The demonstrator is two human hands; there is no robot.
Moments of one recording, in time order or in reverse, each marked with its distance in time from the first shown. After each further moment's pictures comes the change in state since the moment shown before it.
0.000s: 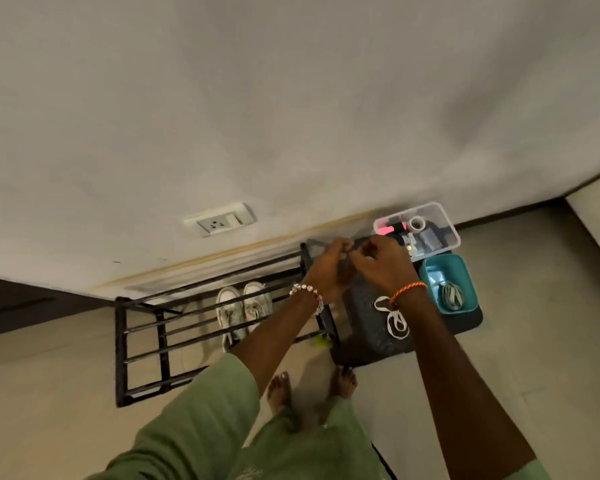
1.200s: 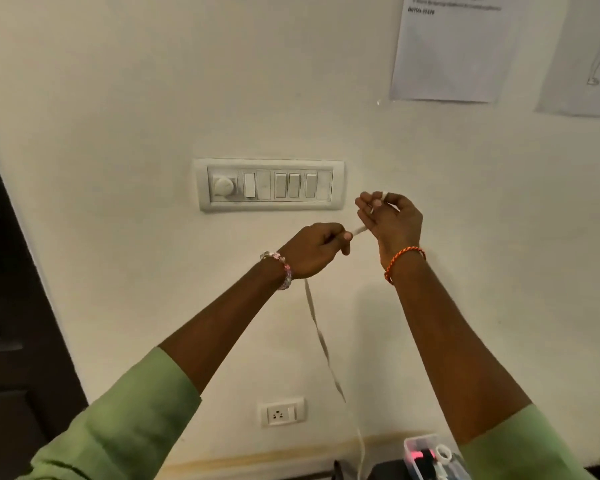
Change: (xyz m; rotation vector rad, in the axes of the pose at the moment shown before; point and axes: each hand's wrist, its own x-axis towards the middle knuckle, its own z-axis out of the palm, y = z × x) left_hand -0.160 0.291 -0.330 0.306 0.362 0.641; right_hand -0.125 -0.371 -0.162 1.232 0.199 -0.707
